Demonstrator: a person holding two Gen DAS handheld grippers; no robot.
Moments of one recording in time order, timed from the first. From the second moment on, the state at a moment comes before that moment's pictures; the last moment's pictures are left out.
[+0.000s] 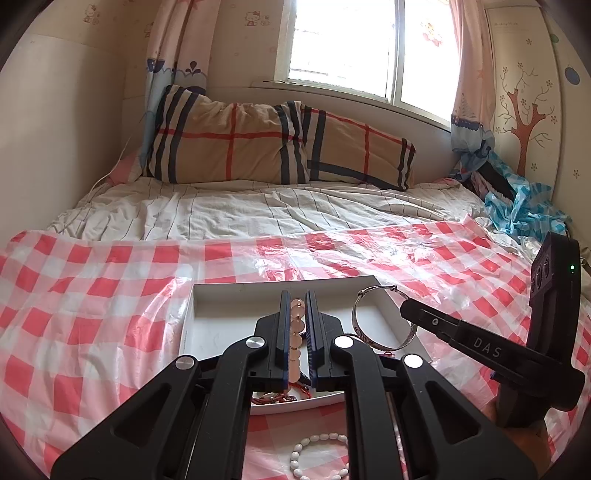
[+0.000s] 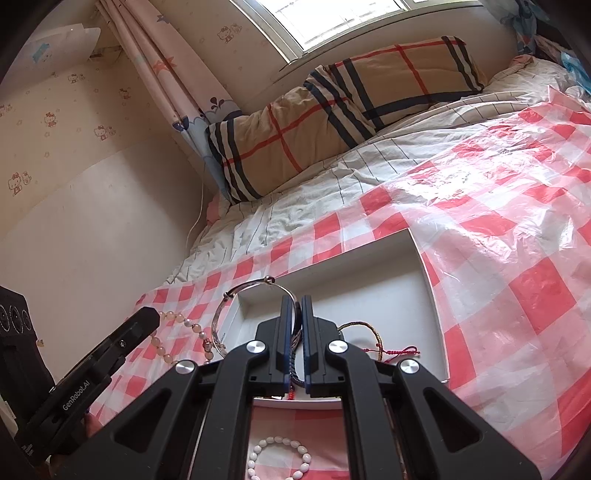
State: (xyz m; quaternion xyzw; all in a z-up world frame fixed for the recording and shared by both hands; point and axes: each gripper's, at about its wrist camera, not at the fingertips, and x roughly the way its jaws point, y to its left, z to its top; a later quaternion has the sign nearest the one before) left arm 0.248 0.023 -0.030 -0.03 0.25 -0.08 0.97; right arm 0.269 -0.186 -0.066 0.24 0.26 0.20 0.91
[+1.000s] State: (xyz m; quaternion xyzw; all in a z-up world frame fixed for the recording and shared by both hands) left arm 0.290 0.021 -0.069 -0.04 0.33 -0.04 0.94; right arm 0.295 -0.164 -0.090 0.20 0.30 0.16 0.92
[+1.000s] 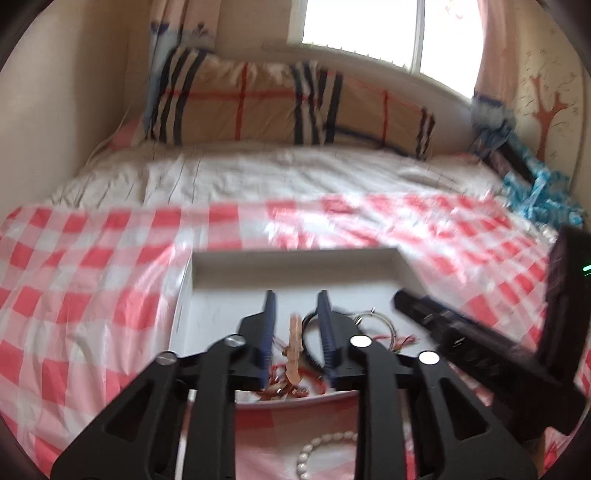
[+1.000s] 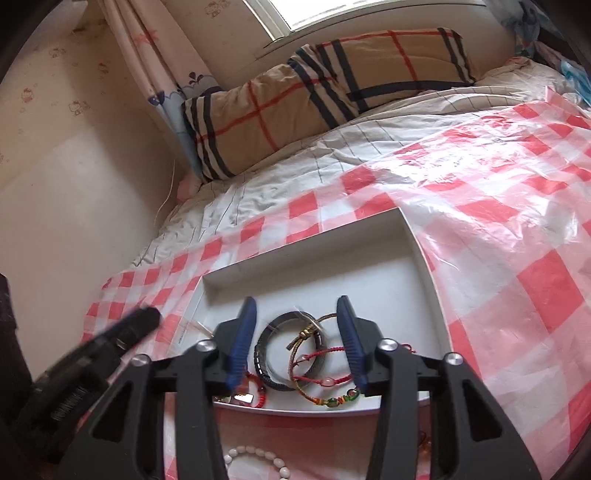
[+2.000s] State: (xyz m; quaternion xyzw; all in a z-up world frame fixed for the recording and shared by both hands) left arm 0.281 0.009 -0.068 0.03 0.33 0.00 0.94; right arm 0.295 -0.182 -0.085 0.24 0.31 0.14 0.91
